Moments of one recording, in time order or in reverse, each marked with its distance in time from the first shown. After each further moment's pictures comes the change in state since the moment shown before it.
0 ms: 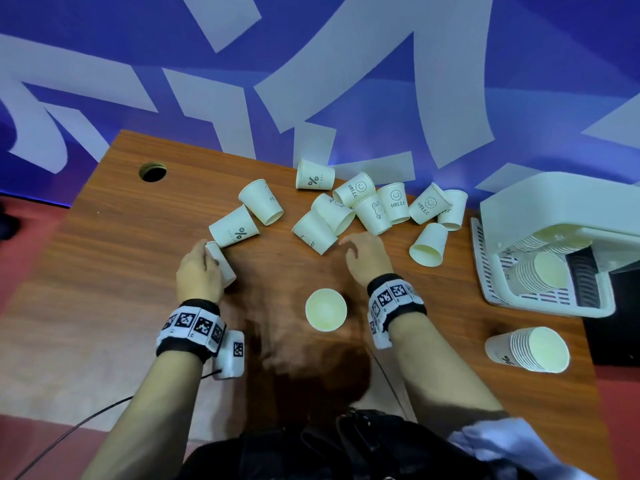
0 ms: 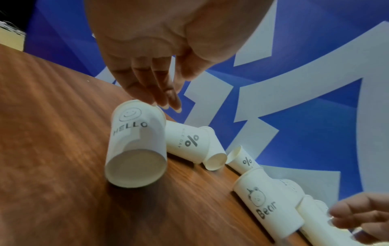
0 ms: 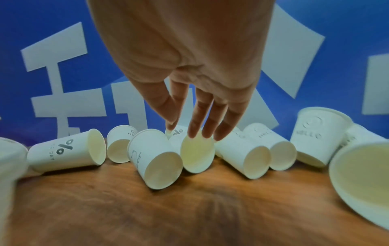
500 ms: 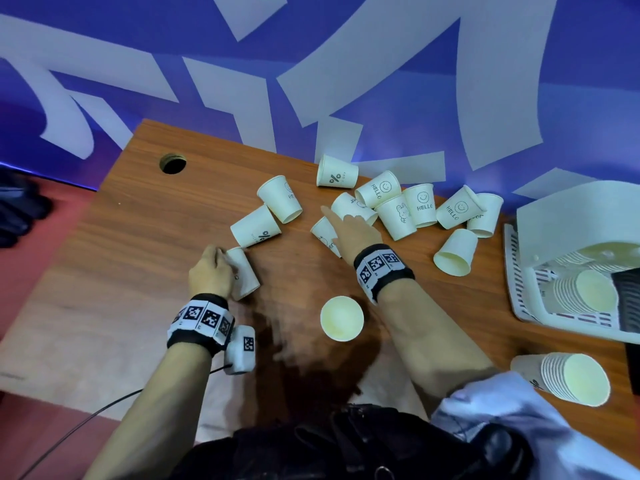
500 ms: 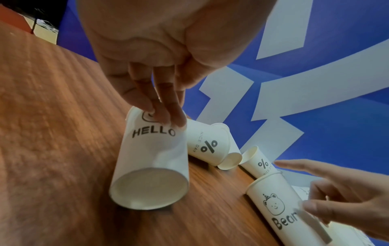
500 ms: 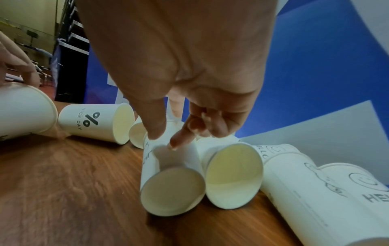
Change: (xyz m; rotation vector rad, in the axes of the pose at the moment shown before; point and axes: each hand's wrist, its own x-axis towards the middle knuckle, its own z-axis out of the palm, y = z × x) left_hand 0.014 -0.001 0.004 0.015 -0.049 -0.199; right_hand 0.064 -0.044 0.018 -0.480 -0.260 -0.192
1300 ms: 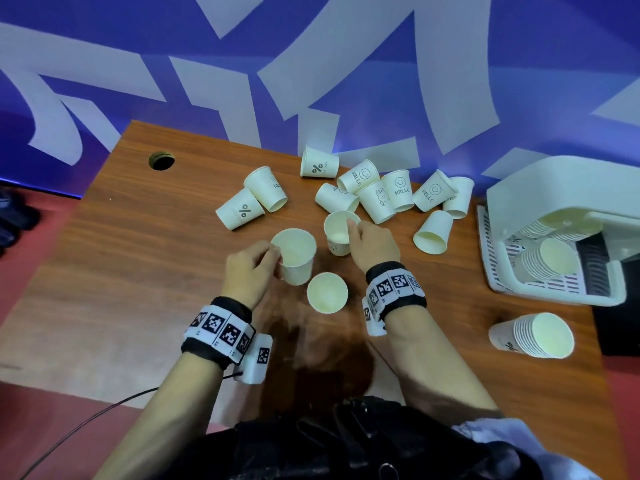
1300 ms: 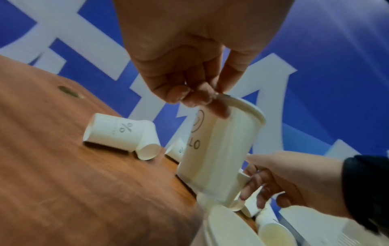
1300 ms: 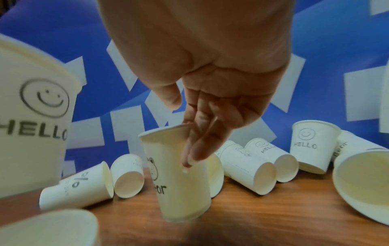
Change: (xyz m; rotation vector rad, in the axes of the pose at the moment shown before) left_hand -0.094 0.033 0.005 -0.197 -0.259 0.457; right_hand -0.091 0.020 0.005 0.458 0.289 0.333
